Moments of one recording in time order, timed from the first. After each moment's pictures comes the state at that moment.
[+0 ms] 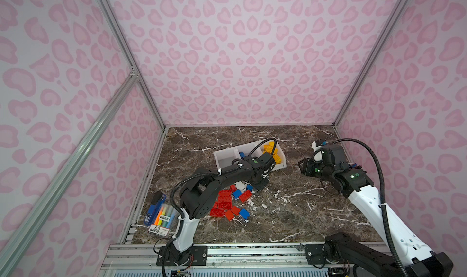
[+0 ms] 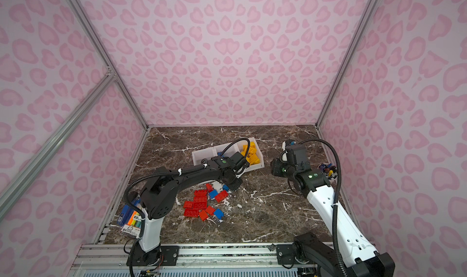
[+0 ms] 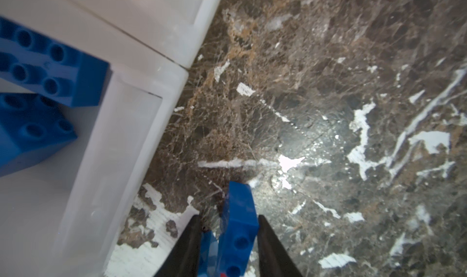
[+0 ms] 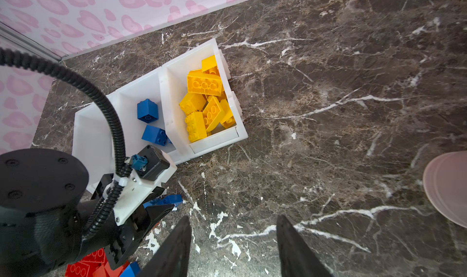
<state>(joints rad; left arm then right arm) -0.87 2.06 1.55 -0.78 -0.02 -0.04 0.28 1.05 1.00 -0.71 -0.03 0.41</state>
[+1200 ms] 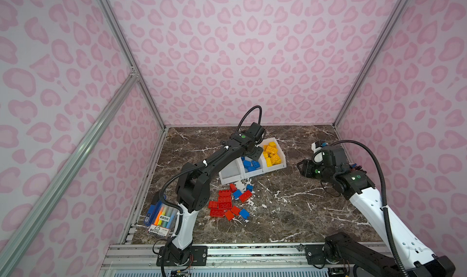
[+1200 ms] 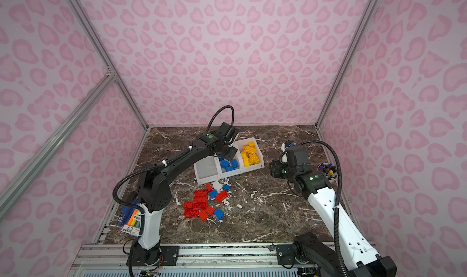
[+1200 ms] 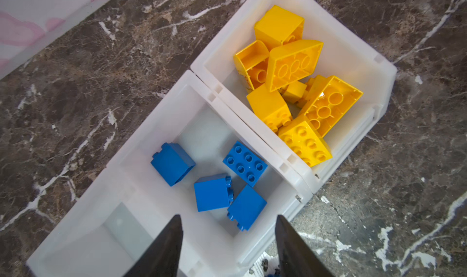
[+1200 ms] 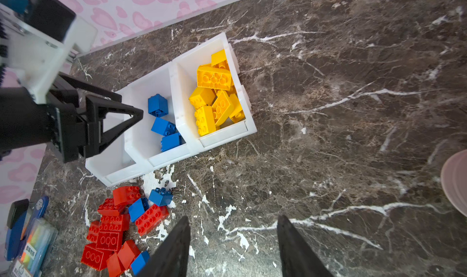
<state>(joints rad) -0.69 2.05 1.89 -0.87 -0.15 -0.09 0.31 1.04 0.99 -0.73 -0.06 0.42</state>
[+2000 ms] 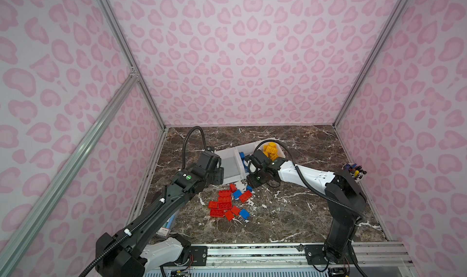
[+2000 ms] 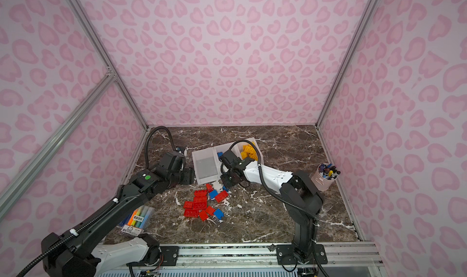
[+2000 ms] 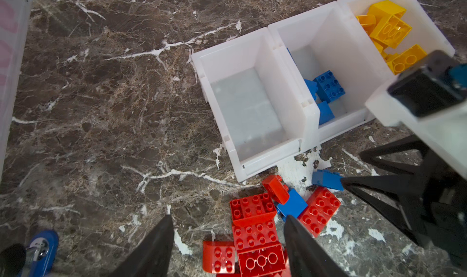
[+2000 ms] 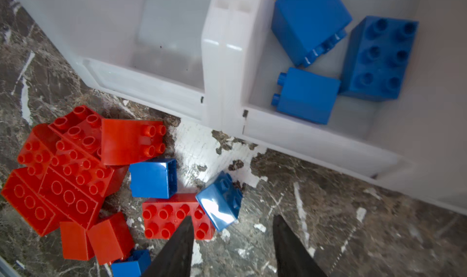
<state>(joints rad) -0.57 1.12 1.00 -0.77 -0.26 -0.38 0.78 1.87 1.33 -0.62 -0.06 0.23</state>
